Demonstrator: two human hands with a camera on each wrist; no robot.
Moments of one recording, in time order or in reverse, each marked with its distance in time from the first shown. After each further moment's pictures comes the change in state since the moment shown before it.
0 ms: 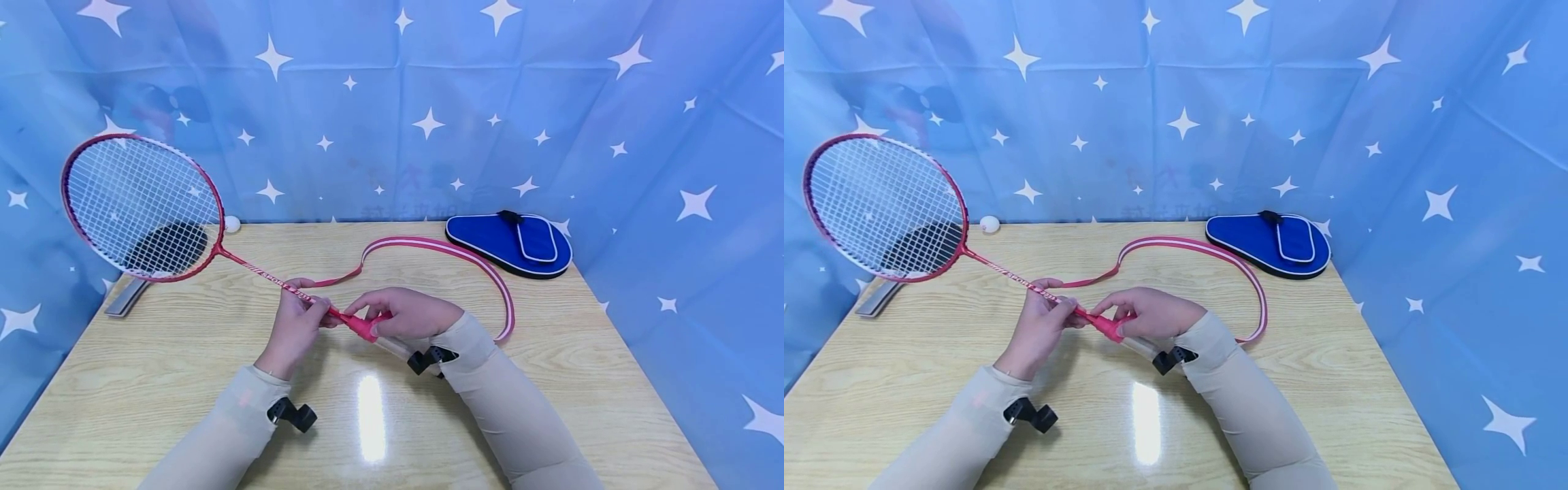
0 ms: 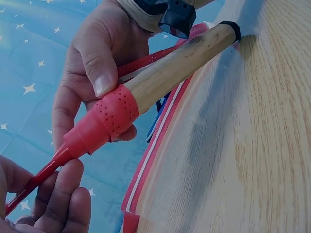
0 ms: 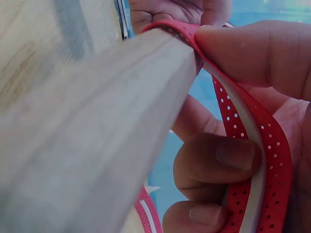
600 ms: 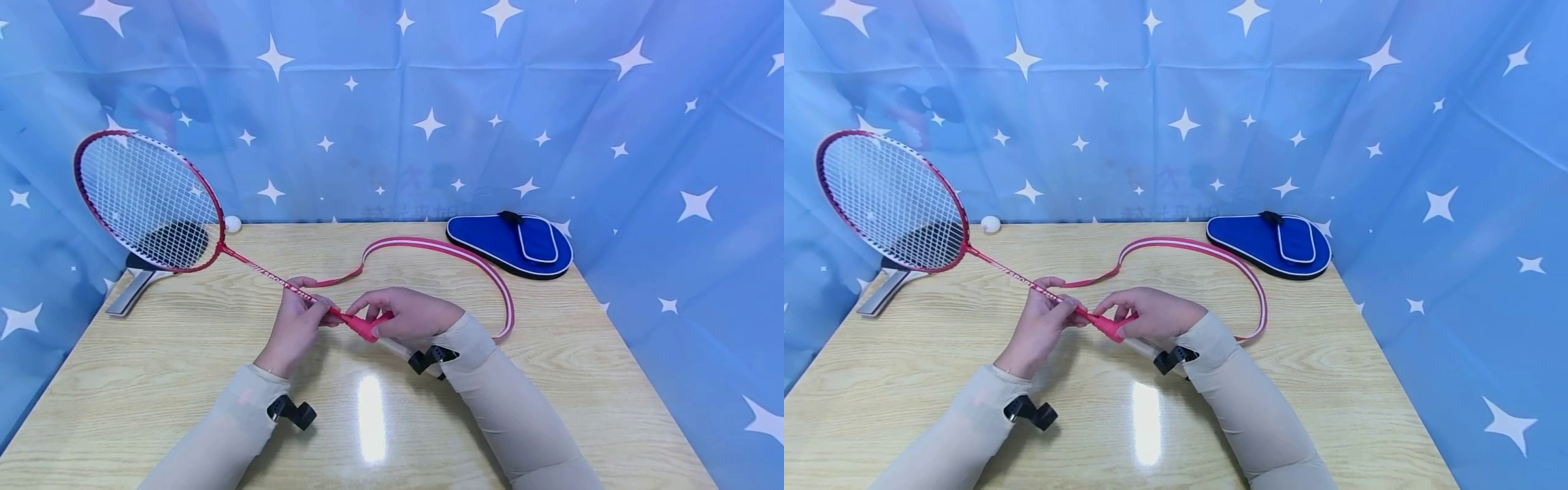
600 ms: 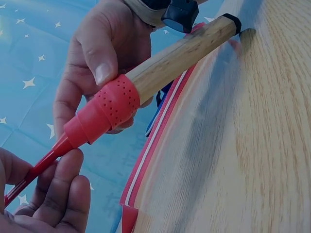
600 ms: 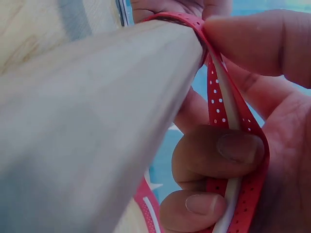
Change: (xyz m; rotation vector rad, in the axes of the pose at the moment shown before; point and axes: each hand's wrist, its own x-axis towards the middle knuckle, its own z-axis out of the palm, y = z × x) left_hand 0.003 -0.003 -0.005 0.039 -0.045 -0.018; right_hand 0.002 0.005 0.001 -0.012 0.026 0.003
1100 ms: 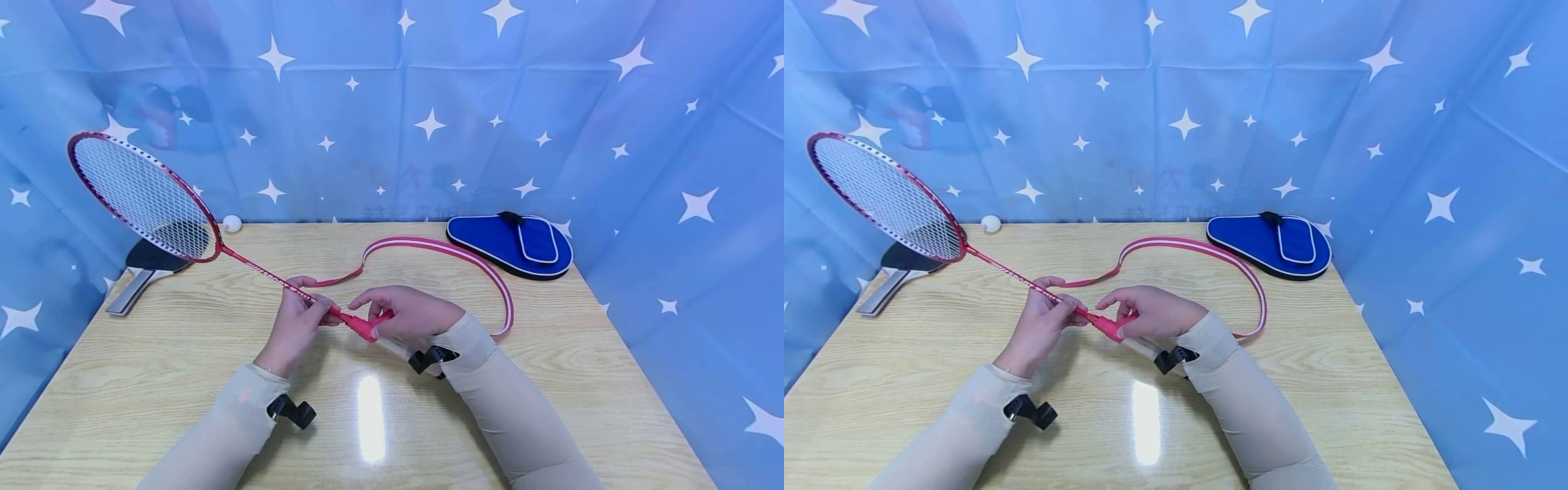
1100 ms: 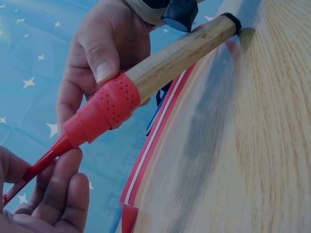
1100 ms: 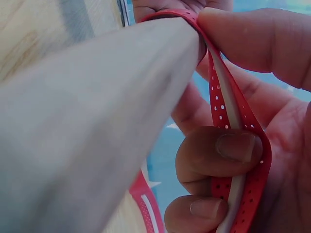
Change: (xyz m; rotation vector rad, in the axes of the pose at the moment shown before) left_hand 0.000 0.000 -0.002 -0.013 -0.015 -0.003; right_hand 0.000 -0.001 -0.001 -0.015 0.022 0.027
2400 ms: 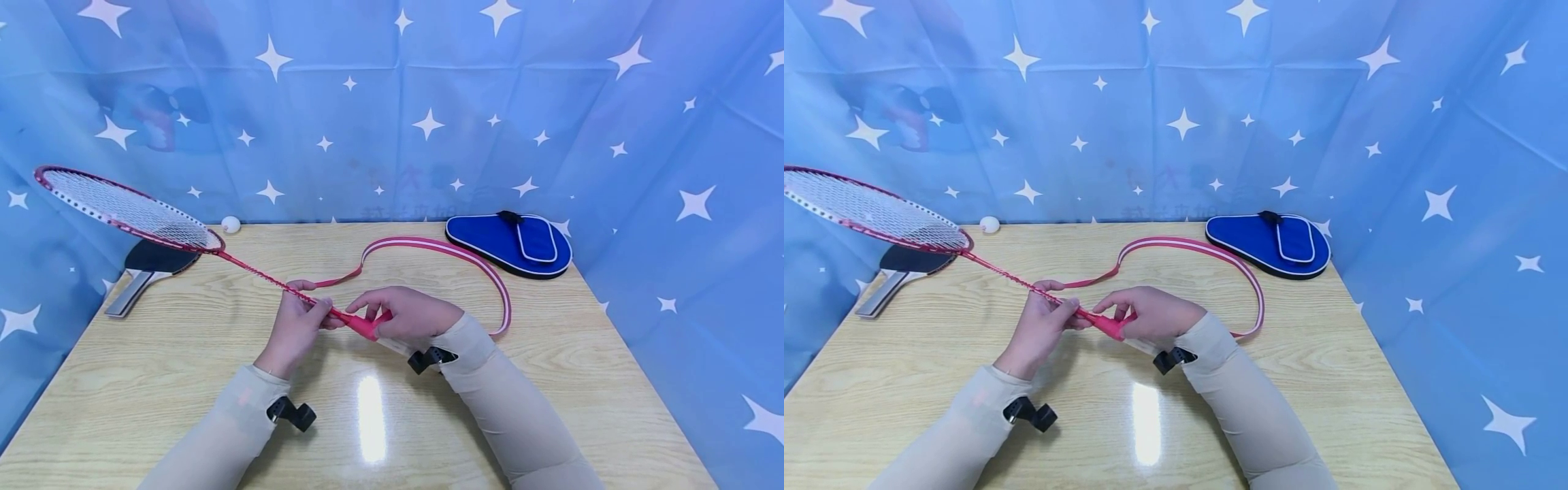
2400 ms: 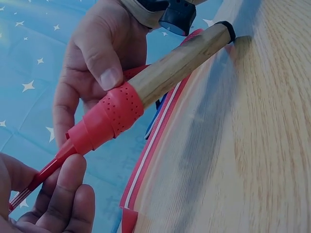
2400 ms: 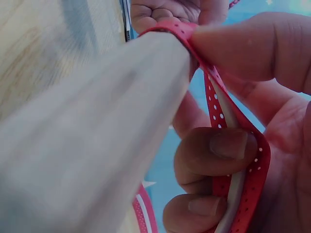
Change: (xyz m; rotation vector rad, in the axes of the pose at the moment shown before) left_hand -0.001 0.001 0.003 0.036 0.025 -0.045; right_hand -0.002 -0.004 0.001 -0.014 0.002 0.007
